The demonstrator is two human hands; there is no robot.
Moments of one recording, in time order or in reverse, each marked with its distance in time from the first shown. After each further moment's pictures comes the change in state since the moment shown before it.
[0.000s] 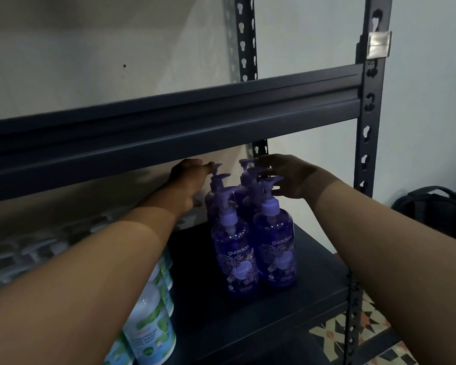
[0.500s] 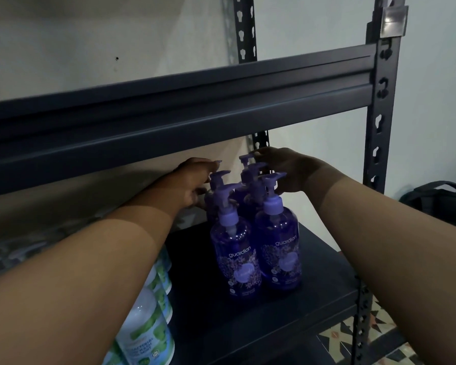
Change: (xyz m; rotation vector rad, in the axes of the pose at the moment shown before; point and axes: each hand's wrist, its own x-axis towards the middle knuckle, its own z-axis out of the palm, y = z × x) left_hand 0.025 -0.007 0.005 -0.033 -0.194 -0.098; right_hand 0.009 -0.008 0.008 -0.204 -0.105 0.027
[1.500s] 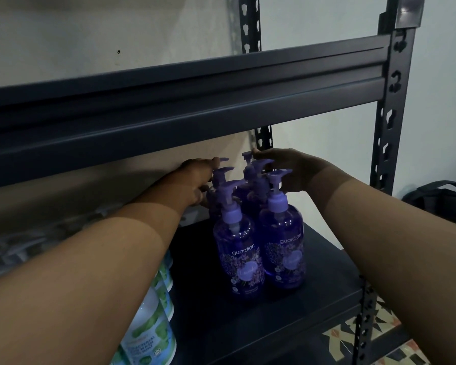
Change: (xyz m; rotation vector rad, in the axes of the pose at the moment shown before) left_hand 0.001 -0.003 0.005 -0.010 -0.017 -0.059; right_hand 0.012 0.010 -0.008 0.076 -0.026 0.070
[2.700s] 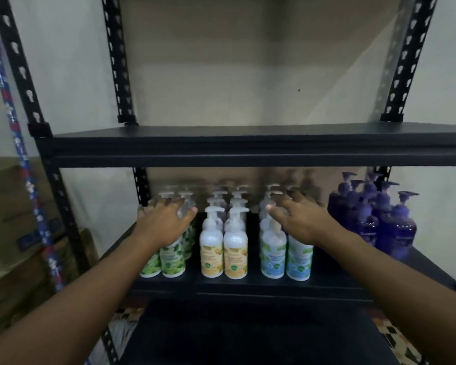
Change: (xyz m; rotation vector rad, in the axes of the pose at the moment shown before) left_hand -0.303 -0.134 -0.325 1.190 0.585 -0.009; right_hand -0.162 0.022 0.303 -1.337 0.067 -0.427
